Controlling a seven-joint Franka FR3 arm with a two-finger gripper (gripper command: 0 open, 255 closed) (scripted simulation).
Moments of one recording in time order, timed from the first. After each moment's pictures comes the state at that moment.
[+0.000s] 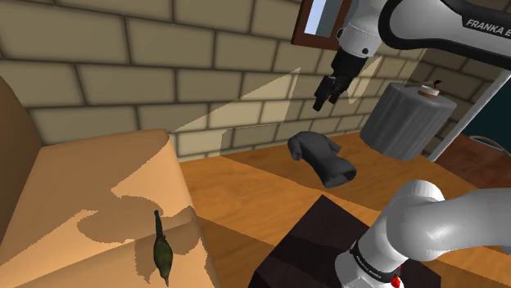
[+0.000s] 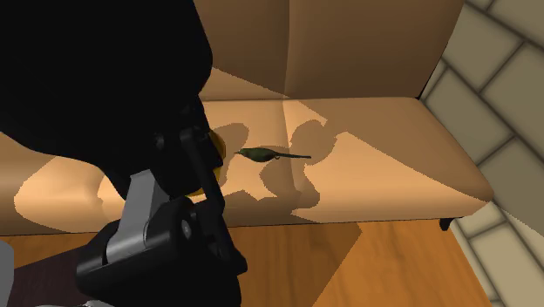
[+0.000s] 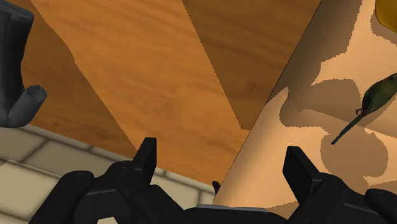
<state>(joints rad) 0.00 -0.77 -0.01 -2.27 -0.09 1.64 0.04</state>
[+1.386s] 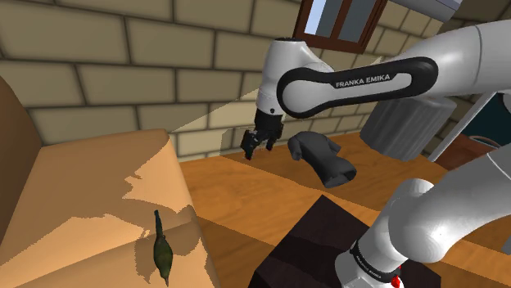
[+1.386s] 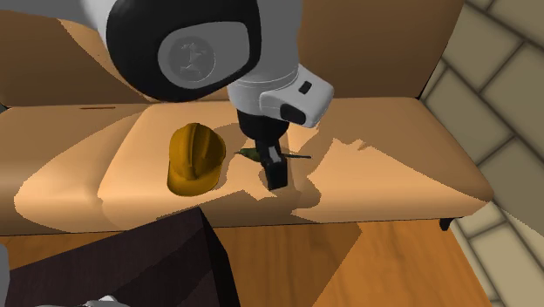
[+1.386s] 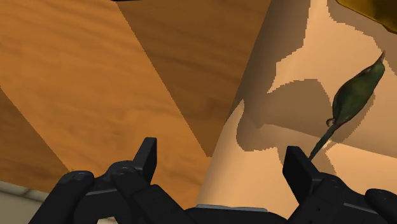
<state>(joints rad) 0.08 -0.33 0.18 -2.36 0.05 2.05 0.32</state>
